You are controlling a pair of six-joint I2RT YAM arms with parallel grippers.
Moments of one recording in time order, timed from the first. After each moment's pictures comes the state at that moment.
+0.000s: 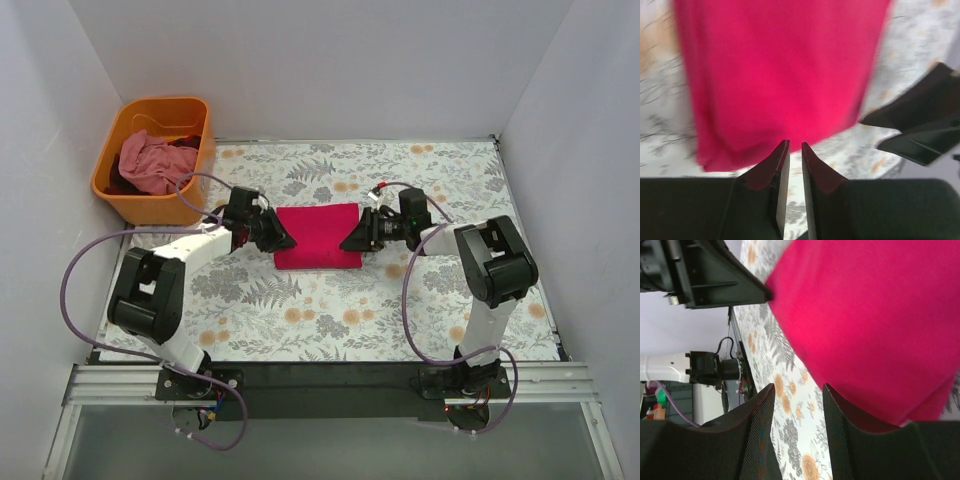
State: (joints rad) left arm -0.34 1.62 0.97 -0.18 0.37 -0.81; right arm 0.33 1.86 0.90 0.39 -1.00 0.65
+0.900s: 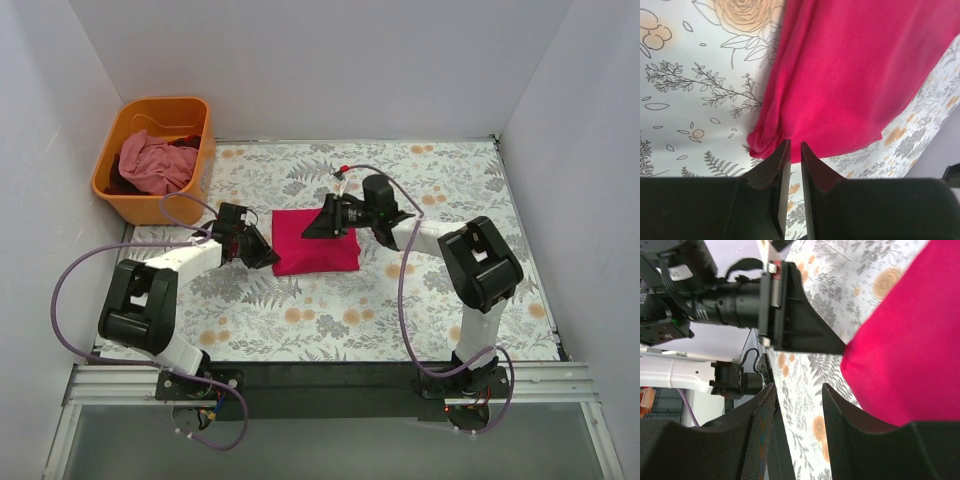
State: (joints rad) left arm -0.28 1.53 0.80 -0.22 0.27 -0.91; right arm 0.53 1.87 1.05 0.47 -0.91 0.78
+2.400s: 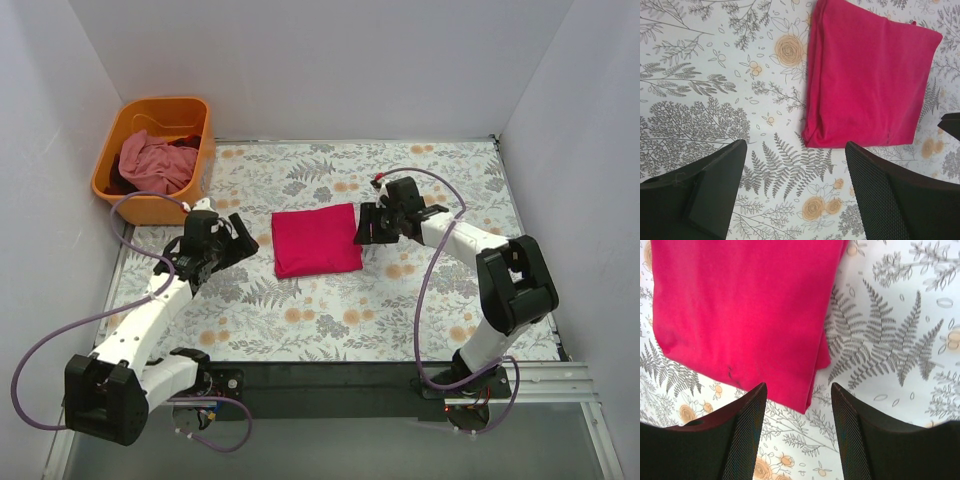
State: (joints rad) left arm -0.25 1.06 0.72 -0.39 0.00 -0.64; right arm 0.45 1.66 1.03 -0.25 -0.30 0.35
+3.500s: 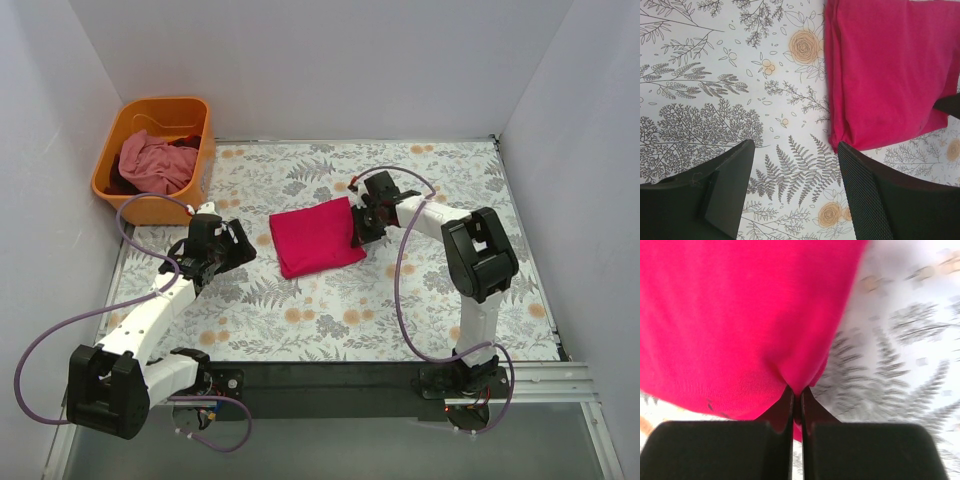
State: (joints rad) left arm -0.25 1.09 0.68 -0.34 -0.04 -0.58; right arm 0.48 1.96 1.29 -0.39 -0.33 0.17
